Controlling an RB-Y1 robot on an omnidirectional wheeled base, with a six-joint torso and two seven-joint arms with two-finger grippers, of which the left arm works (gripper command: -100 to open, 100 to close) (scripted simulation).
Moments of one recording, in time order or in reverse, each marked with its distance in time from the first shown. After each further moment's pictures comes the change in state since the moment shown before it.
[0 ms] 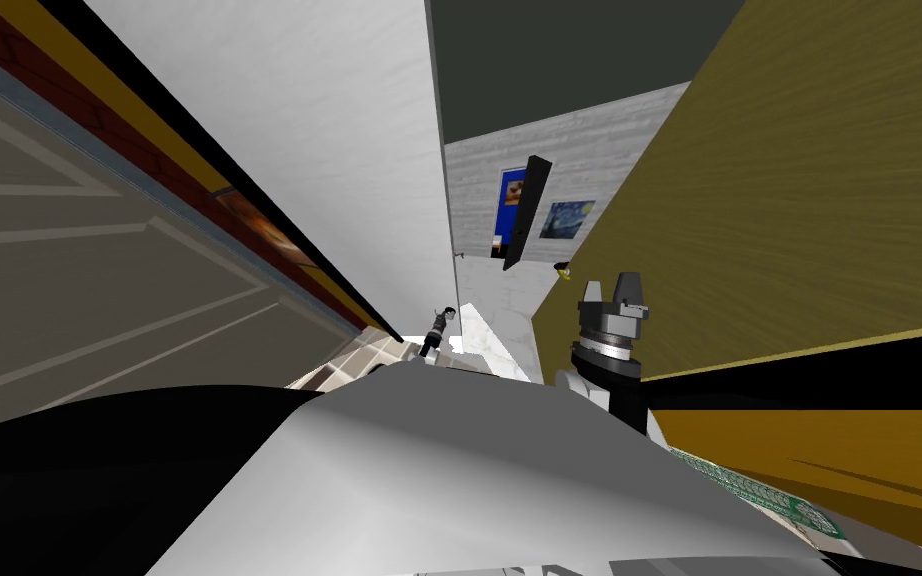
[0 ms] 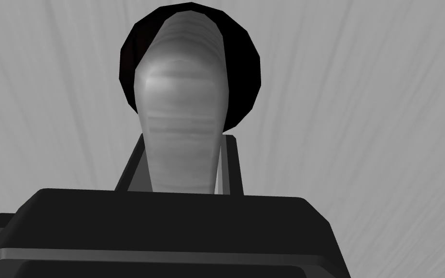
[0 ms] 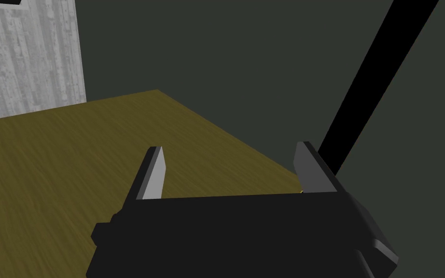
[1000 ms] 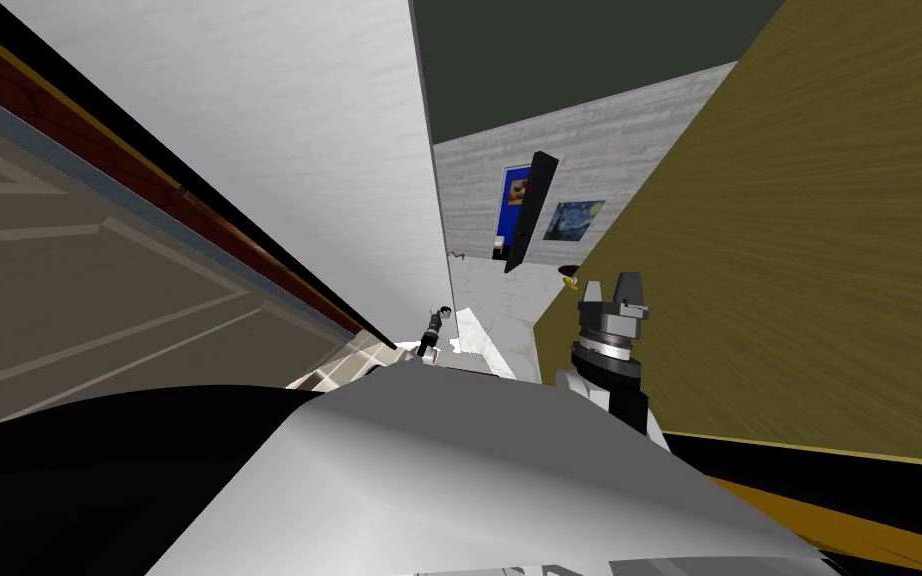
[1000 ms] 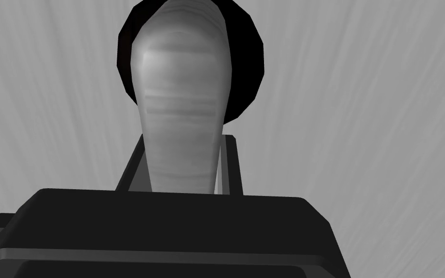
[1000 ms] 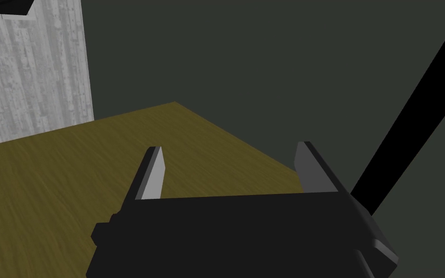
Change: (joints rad) arm 0.004 0.010 0.067 0.004 0.039 -0.003 -0.030
